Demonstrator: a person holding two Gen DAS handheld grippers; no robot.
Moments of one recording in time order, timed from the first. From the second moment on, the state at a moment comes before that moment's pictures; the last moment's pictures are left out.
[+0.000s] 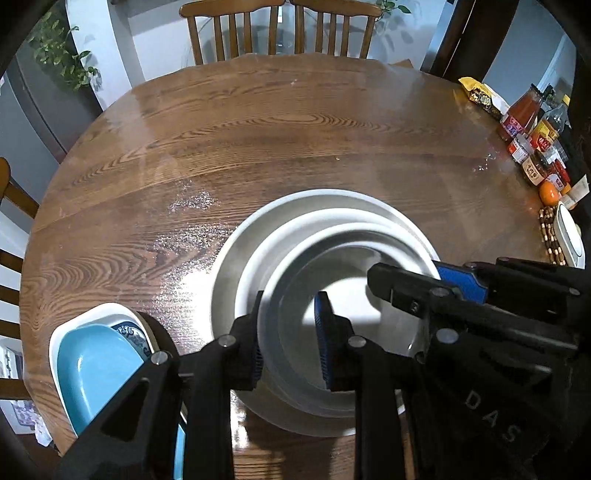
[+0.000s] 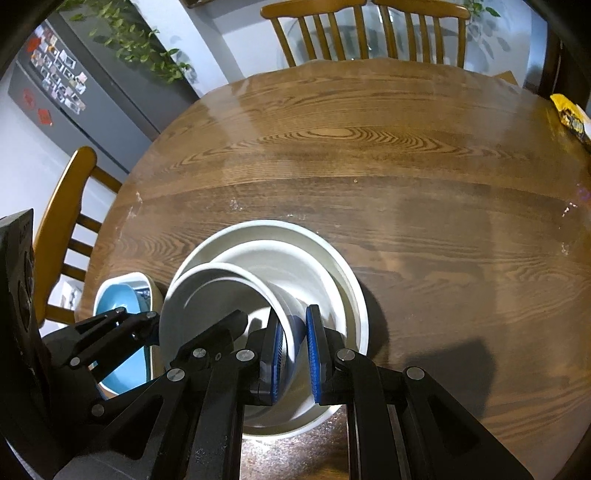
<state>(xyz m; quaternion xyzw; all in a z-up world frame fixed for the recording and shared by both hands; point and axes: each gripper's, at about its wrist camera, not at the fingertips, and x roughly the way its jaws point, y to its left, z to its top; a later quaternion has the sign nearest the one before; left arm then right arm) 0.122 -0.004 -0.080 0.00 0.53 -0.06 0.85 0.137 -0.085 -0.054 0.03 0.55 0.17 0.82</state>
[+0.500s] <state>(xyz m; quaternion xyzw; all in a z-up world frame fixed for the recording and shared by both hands) 0.120 -0.006 -0.078 0.01 0.51 -0.05 0.86 0.131 -0.085 -0.038 0.01 0.51 0.17 0.84</state>
